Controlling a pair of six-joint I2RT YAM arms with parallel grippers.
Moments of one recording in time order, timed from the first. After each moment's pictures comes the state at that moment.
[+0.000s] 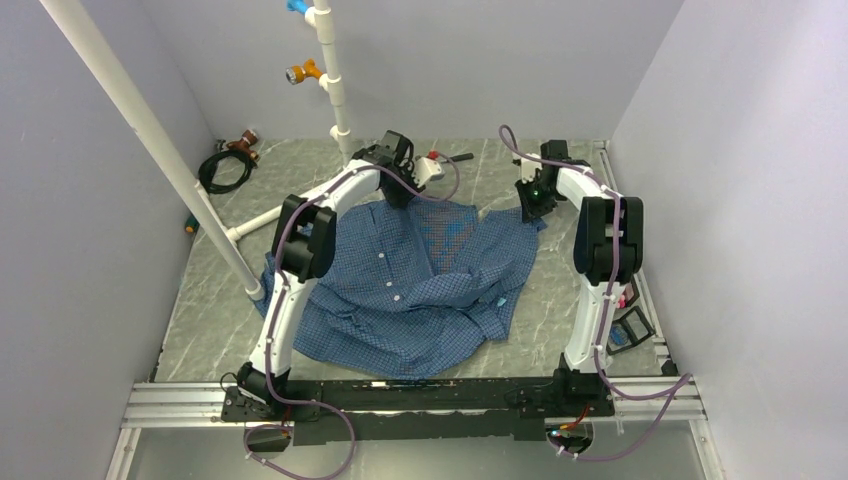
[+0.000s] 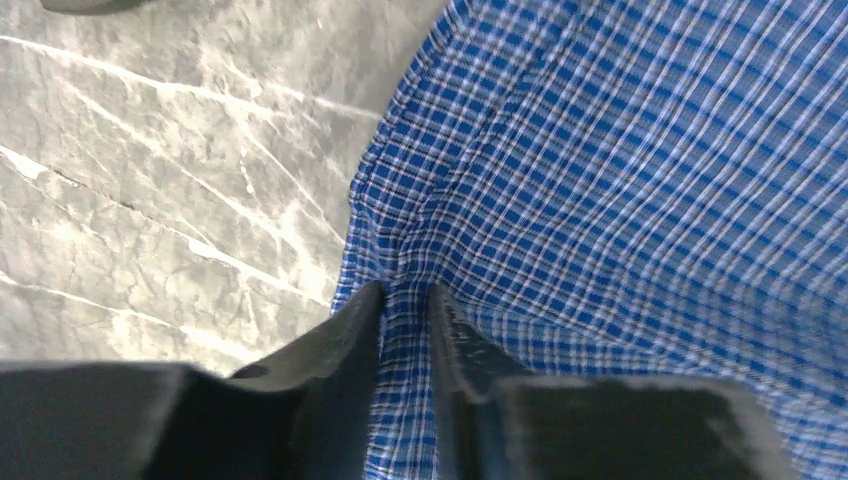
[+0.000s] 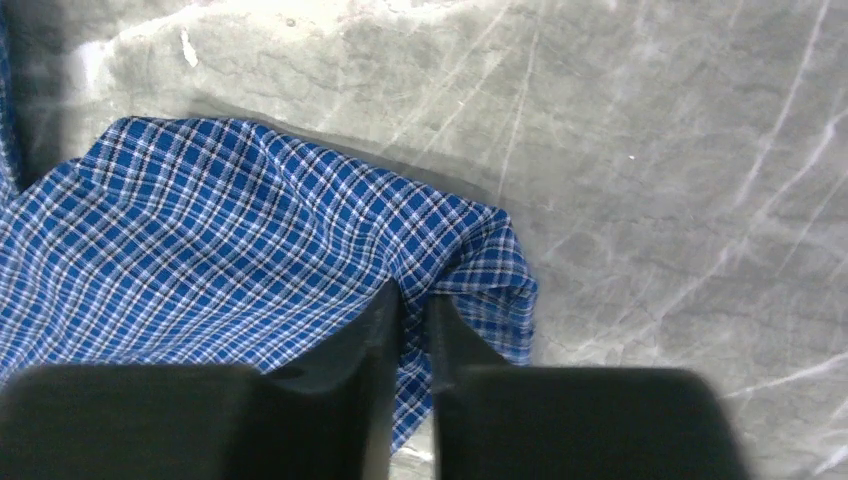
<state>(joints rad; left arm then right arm) -0.45 2.45 2.14 -0.70 0.23 0.65 0.00 2.13 1.60 -0.65 -0.22 -0.34</state>
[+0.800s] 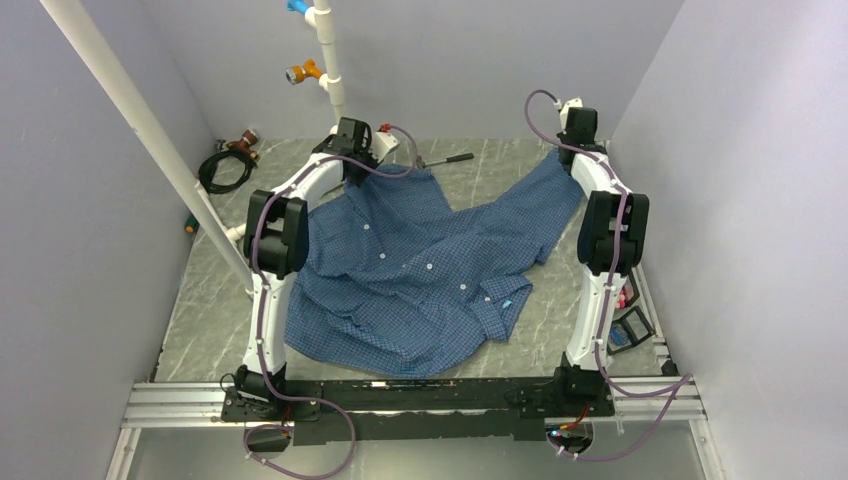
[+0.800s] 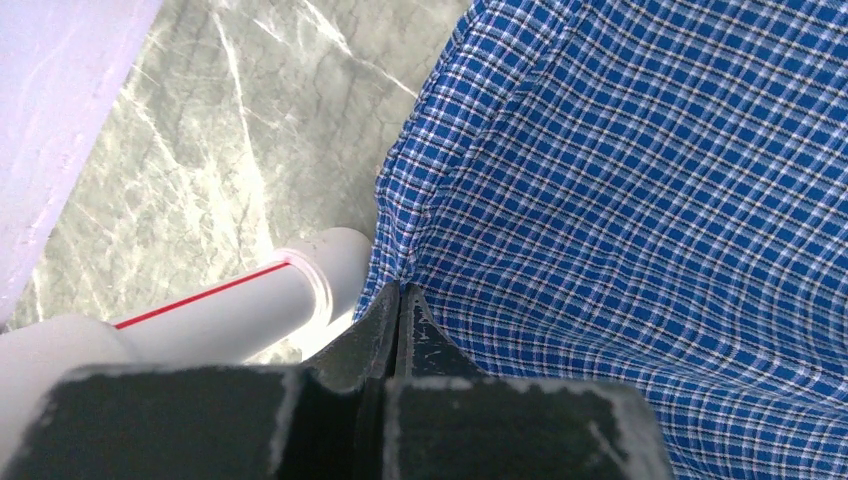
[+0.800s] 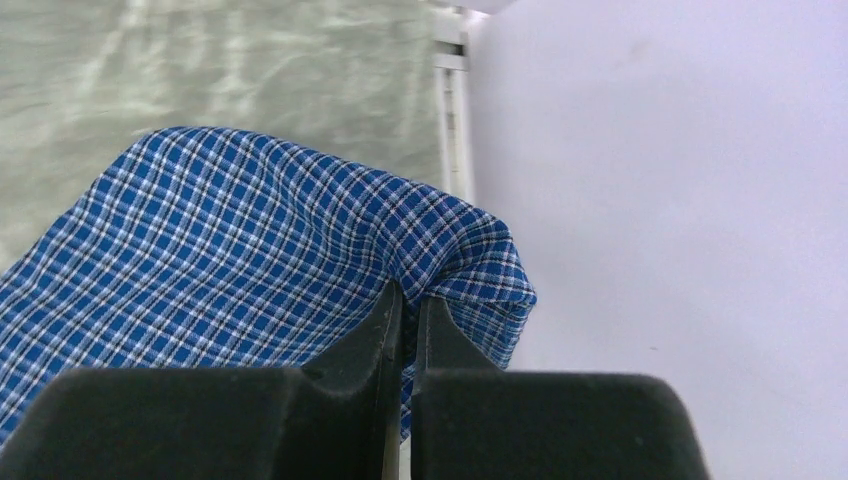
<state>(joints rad) -0.28 2.34 1.98 -0.47 0.03 0.58 -0.08 2.23 1.83 -0.20 0.36 -0.44</state>
